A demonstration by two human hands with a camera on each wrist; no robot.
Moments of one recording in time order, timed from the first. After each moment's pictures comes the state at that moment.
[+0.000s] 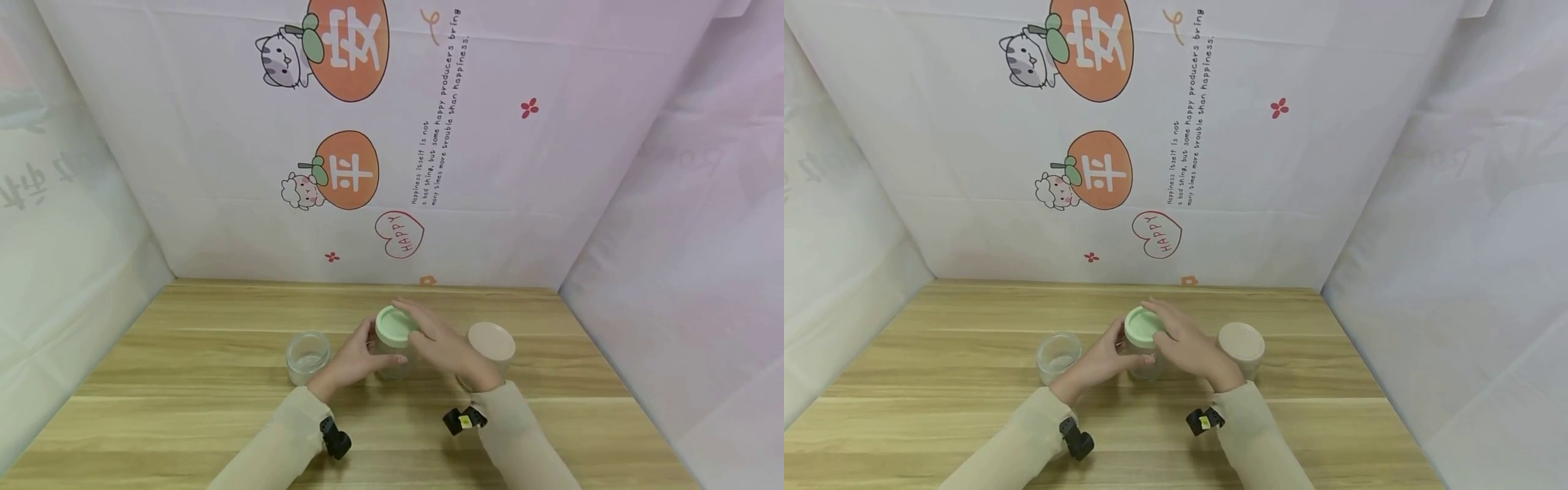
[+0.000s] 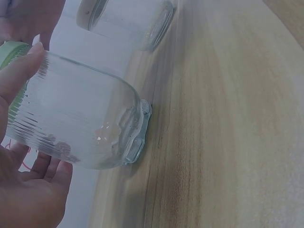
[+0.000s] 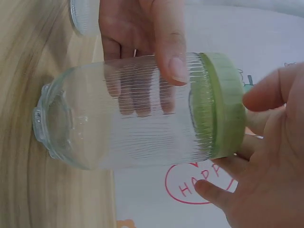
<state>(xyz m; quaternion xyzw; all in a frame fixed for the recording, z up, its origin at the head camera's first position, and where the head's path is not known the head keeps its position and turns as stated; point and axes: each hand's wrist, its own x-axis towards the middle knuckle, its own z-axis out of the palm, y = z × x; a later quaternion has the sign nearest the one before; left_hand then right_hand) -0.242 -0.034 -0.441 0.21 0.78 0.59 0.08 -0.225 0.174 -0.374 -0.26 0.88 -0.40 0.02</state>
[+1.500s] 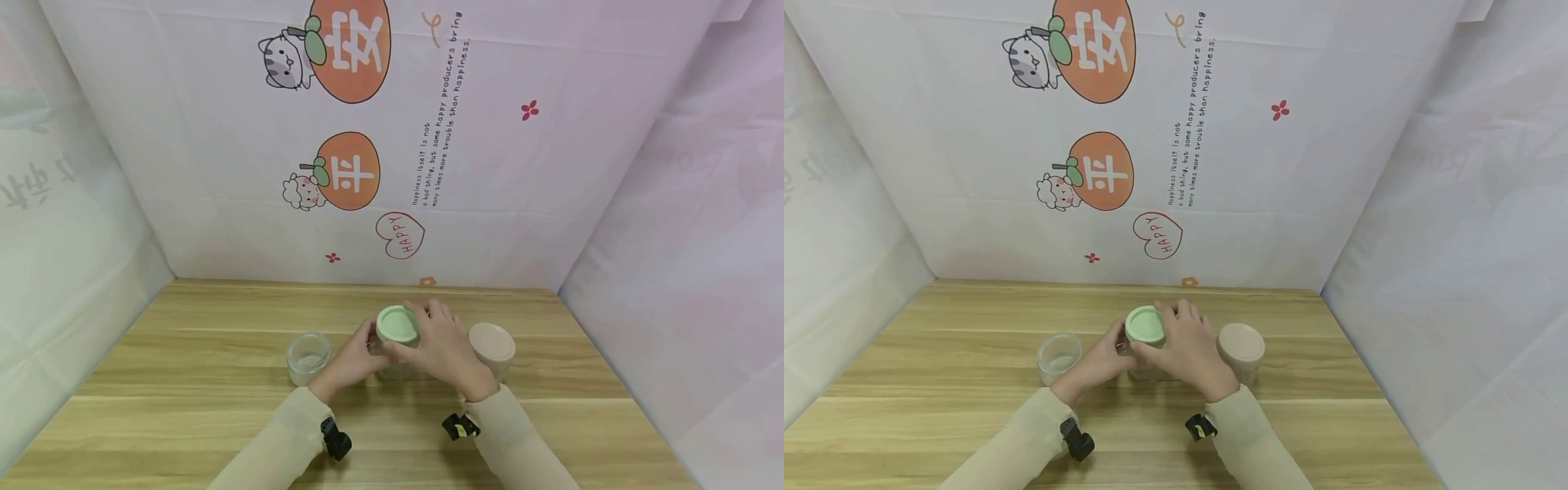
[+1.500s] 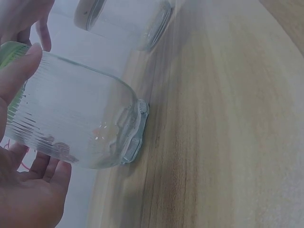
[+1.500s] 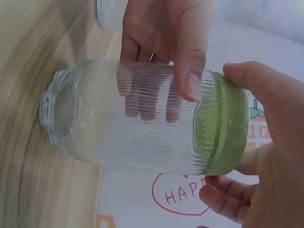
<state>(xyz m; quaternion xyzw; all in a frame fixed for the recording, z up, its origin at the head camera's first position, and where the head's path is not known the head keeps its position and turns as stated) -0.241 -0.036 -0.445 0.22 0.77 0.60 0.08 -0.215 0.161 -0.376 -0.21 0.95 -0.15 -0.15</state>
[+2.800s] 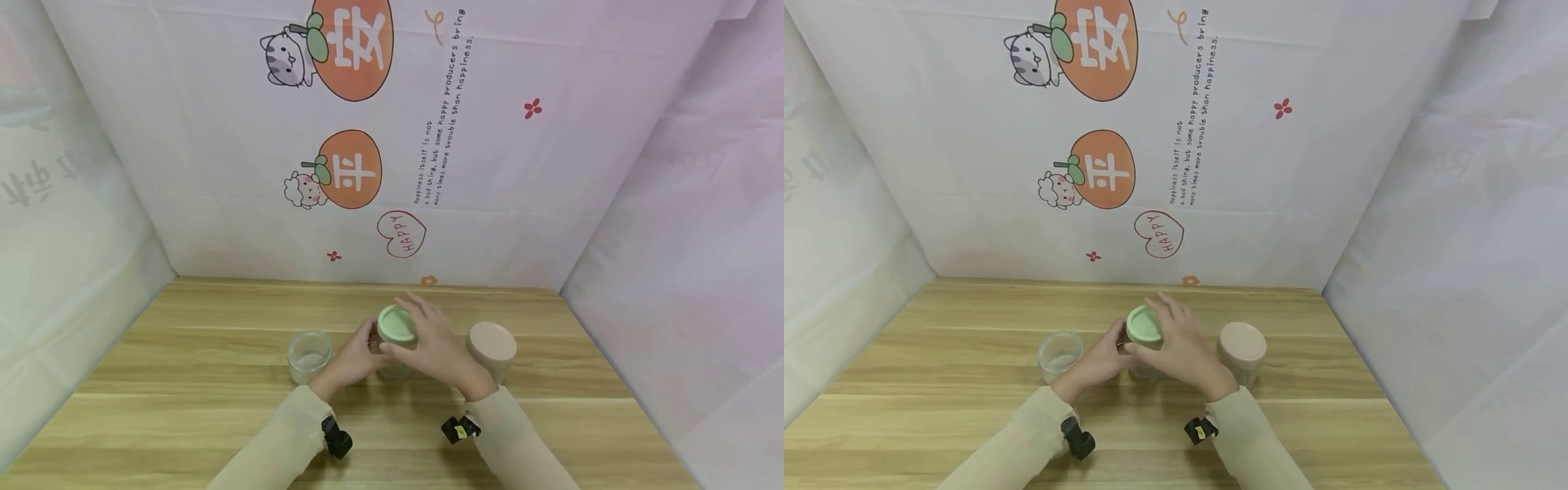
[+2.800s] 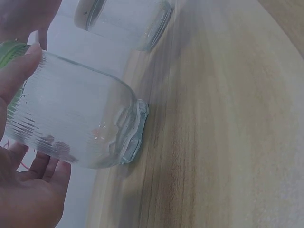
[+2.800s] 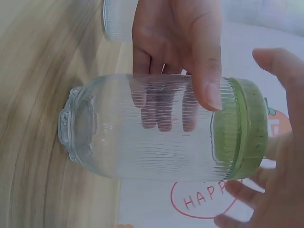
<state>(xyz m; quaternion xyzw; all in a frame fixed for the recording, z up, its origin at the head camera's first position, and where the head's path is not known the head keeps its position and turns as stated) -0.244 -0.036 -0.447 0.23 0.75 0.61 0.09 -0.221 0.160 -0.386 -0.26 0.92 -0.27 -0.12</state>
